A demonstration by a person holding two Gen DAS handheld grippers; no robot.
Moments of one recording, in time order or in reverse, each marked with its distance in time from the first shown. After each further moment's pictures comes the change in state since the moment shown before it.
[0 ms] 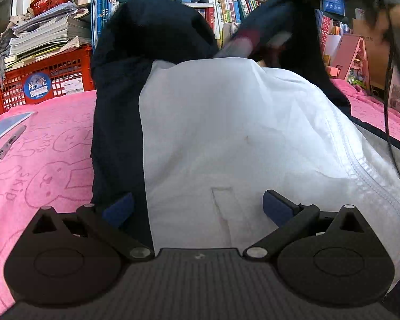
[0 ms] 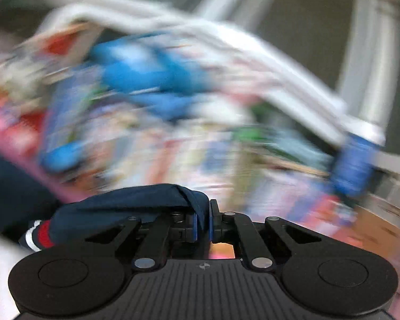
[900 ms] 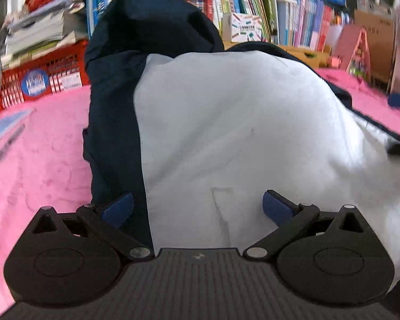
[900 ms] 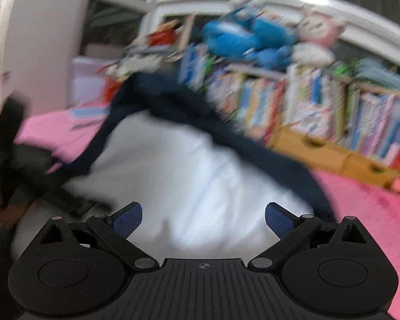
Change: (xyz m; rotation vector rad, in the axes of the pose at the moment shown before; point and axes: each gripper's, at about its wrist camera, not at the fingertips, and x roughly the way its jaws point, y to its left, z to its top) left arm -0.001 0.005 0.001 0.011 0.028 -0.008; right arm -0.121 0.002 -0.115 0.060 0.113 0.614
